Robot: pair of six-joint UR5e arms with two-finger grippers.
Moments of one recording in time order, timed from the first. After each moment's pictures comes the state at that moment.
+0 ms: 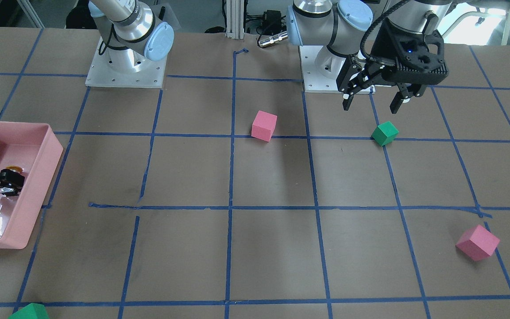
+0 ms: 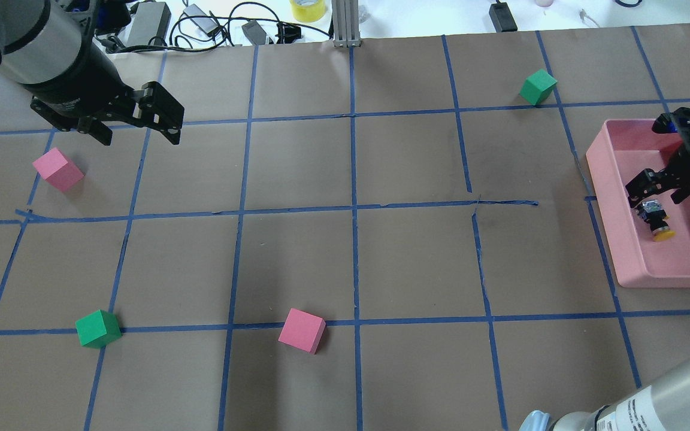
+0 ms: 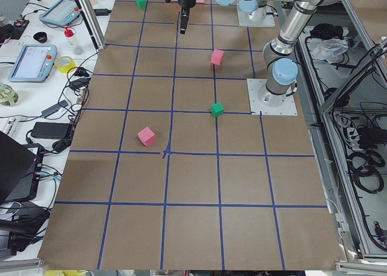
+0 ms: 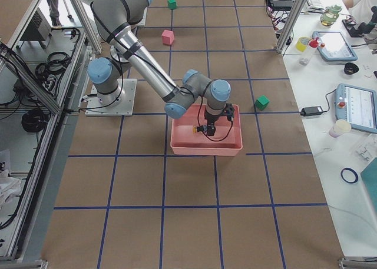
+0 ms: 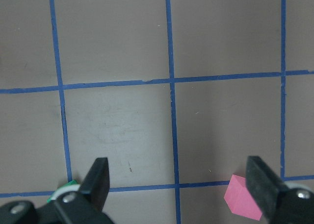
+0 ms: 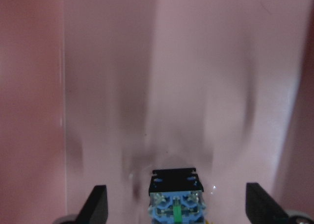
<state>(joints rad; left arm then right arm) -1.52 -1.47 -1.64 -1.46 1.55 0.09 0.96 -1.16 1.84 -2.18 -1.60 -0.66</state>
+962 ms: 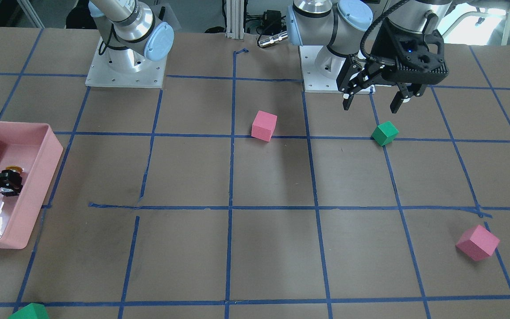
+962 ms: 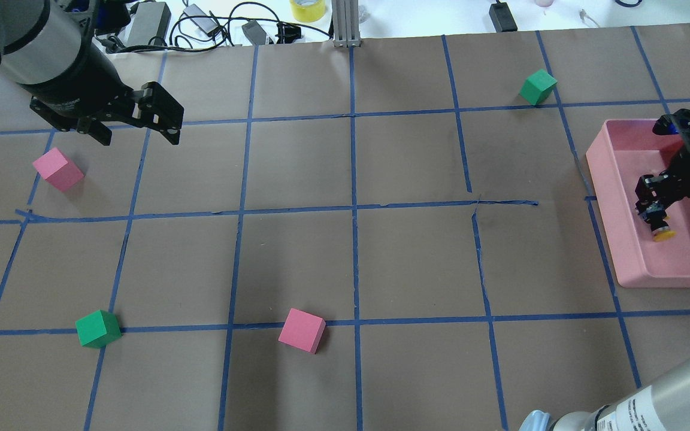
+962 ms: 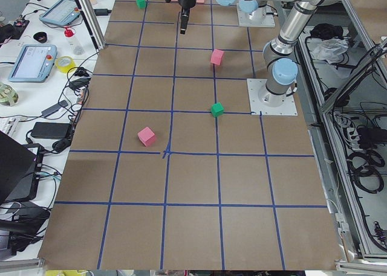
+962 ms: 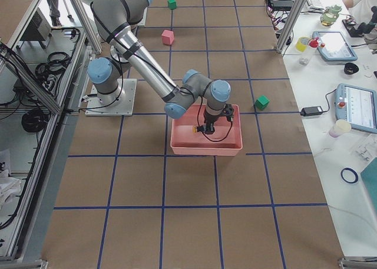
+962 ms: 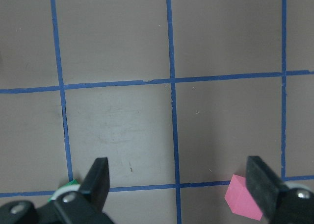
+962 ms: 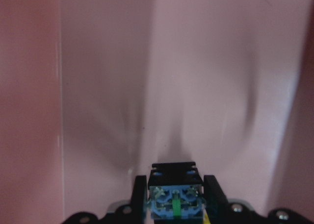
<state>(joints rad) -1.52 -1.47 -1.64 -1.46 1.55 0.09 0.96 -1.16 1.84 -2.16 -1.62 -0.67</state>
